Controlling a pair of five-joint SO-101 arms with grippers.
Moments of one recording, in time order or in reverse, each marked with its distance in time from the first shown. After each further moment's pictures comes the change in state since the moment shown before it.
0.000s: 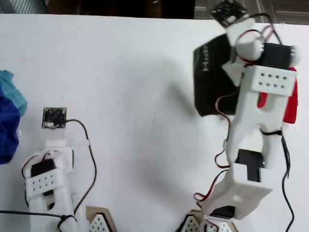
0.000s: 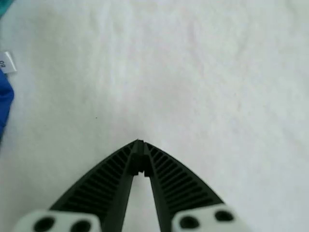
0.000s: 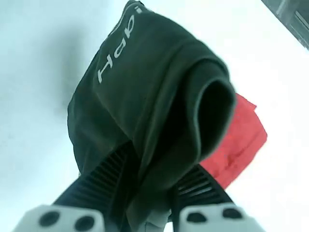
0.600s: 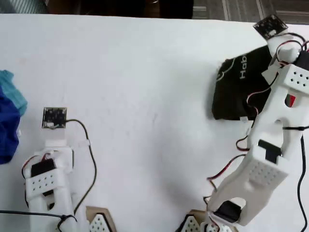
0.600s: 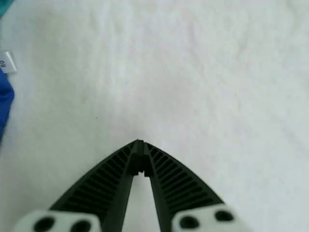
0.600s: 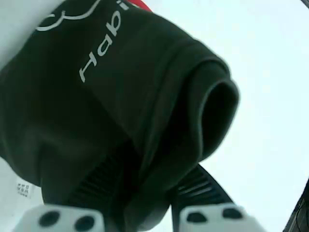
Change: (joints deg) left arm -0.1 0.0 0.0 0.0 0.0; right arm 15.6 16.1 1.5 -19.0 9.7
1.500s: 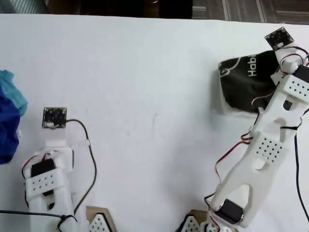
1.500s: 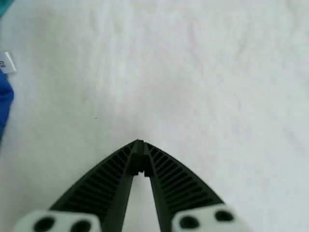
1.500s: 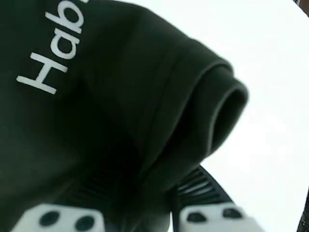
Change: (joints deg) left arm 0.1 0.0 0.0 0.0 0.0; right arm 4.5 35.3 -35.2 -7.0 0.3
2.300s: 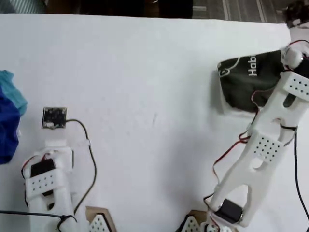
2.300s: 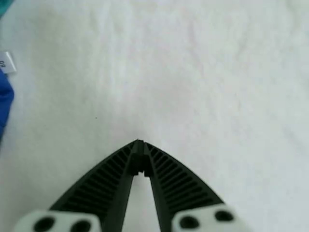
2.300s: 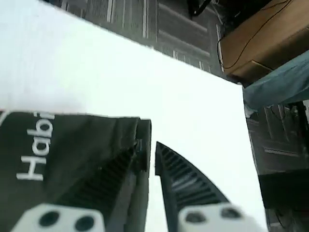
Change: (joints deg) left arm 0.0 0.0 0.0 0.0 0.0; right arm -3.6 -4.4 -14.7 -1.8 -18.9
